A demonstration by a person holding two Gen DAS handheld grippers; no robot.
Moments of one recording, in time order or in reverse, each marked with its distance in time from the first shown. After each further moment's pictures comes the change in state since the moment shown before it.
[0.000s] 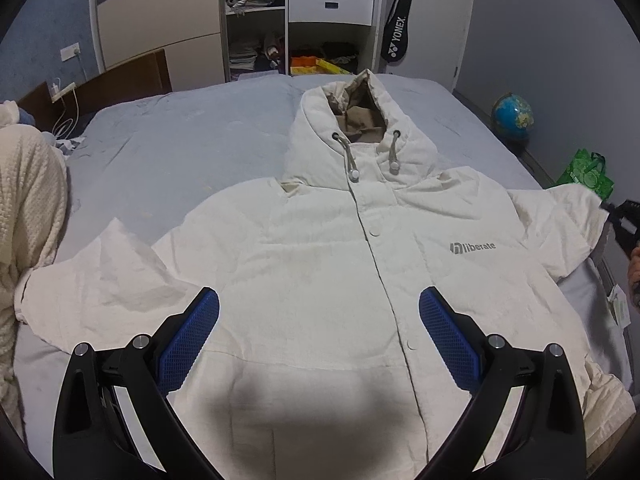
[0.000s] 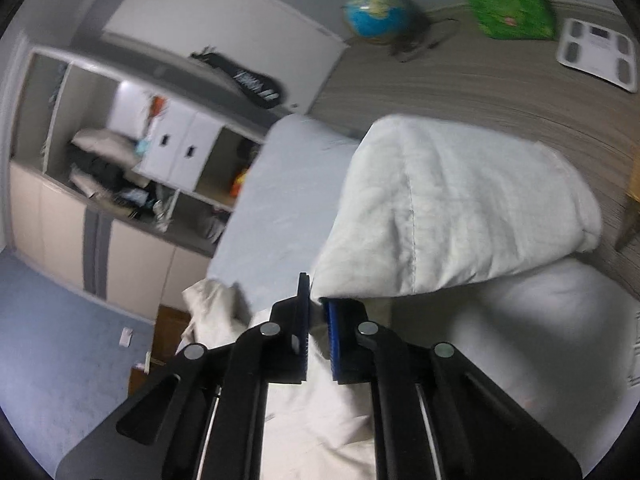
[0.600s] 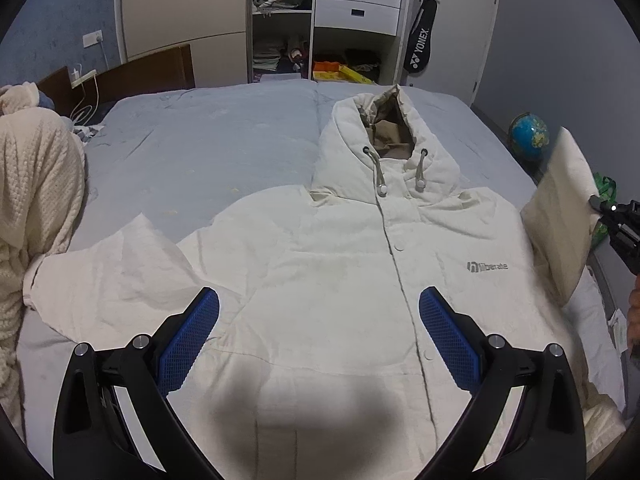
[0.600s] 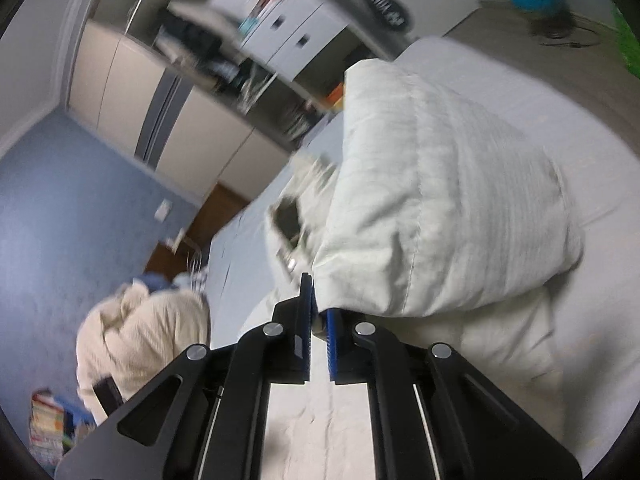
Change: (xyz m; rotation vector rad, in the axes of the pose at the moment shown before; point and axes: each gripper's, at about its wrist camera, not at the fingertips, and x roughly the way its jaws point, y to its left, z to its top) left arm -0.011 0.025 0.008 -0.069 -0.010 0.039; right arm 0.053 0.171 -0.136 -0.363 0.294 0.182
